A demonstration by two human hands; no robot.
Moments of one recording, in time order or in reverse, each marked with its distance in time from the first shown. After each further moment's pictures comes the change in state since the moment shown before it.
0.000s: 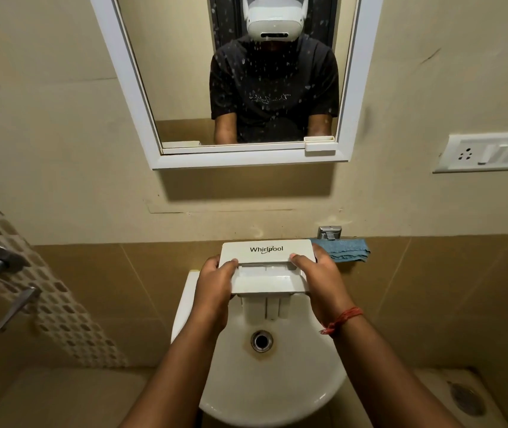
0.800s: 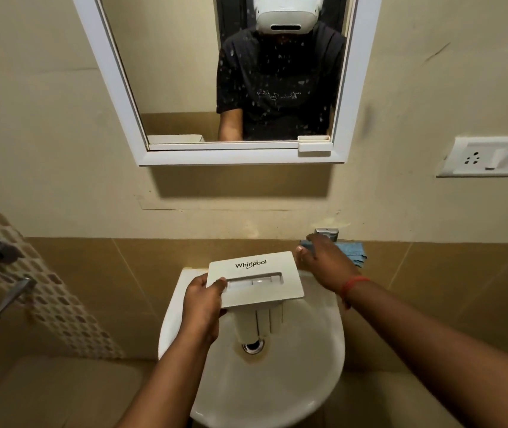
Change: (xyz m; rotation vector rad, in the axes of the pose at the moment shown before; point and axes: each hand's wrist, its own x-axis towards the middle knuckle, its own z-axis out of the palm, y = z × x) left_hand 0.004 -0.030 0.006 -0.028 0.155 -0.108; right_hand 0.077 -0.004 -0.059 -1.130 -0.165 -0.289
